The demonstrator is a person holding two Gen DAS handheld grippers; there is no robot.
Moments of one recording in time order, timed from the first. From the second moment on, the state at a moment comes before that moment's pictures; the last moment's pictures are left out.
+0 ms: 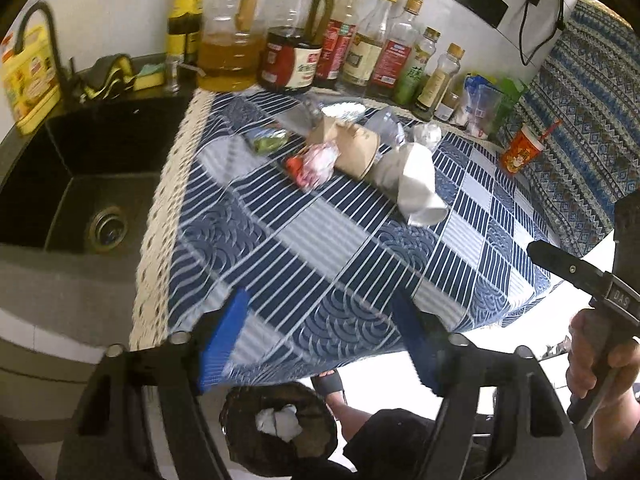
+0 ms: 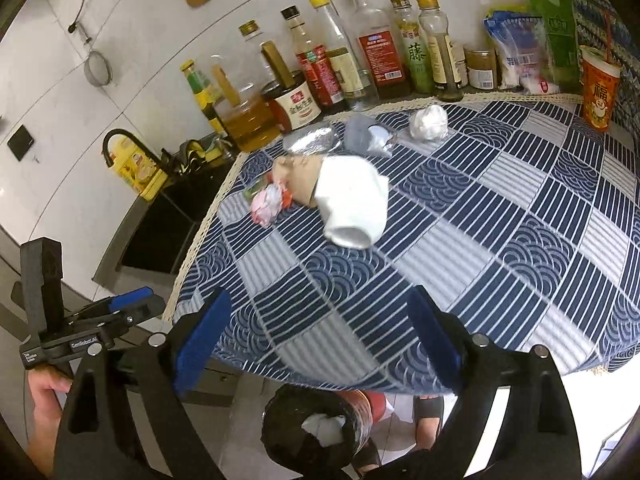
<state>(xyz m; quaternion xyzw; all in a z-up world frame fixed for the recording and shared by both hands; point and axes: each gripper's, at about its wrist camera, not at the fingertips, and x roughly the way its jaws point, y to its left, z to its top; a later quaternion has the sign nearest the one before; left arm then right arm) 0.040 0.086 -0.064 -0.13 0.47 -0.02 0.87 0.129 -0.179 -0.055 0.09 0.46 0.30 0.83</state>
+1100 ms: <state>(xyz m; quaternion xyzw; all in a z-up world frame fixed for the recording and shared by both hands) 0.195 0.088 -0.100 -0.10 0.51 -0.02 0.85 0.253 -0.136 -0.129 0.09 0.54 0.33 0.77</state>
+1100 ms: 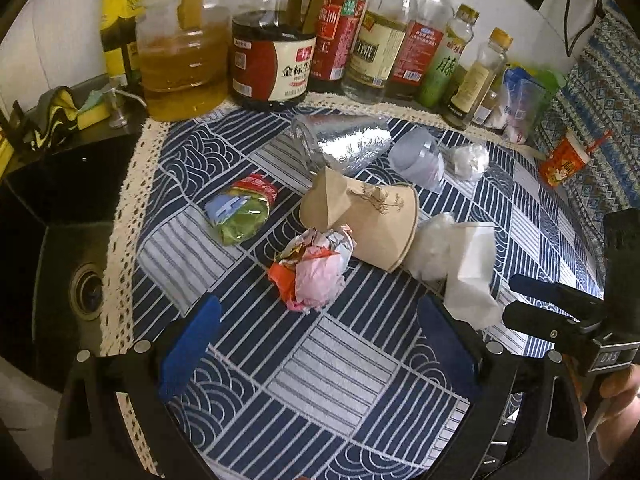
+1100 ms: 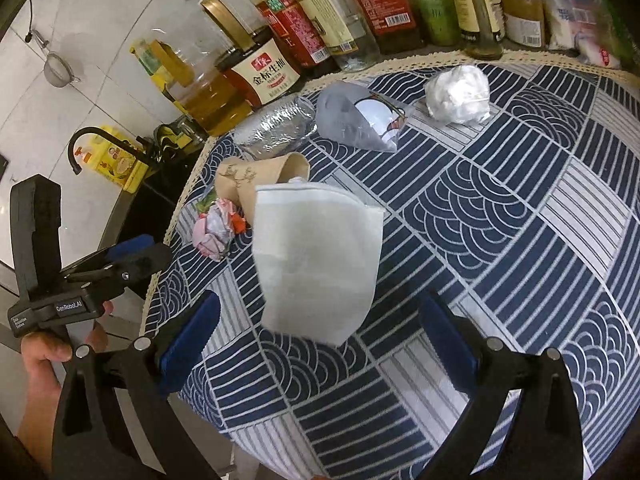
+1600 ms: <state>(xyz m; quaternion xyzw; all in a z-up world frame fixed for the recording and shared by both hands) 0.229 0.080 -0.130 -0.07 0.54 -0.03 0.84 0.265 -0.124 -0.147 0.08 0.55 0.34 0.76</state>
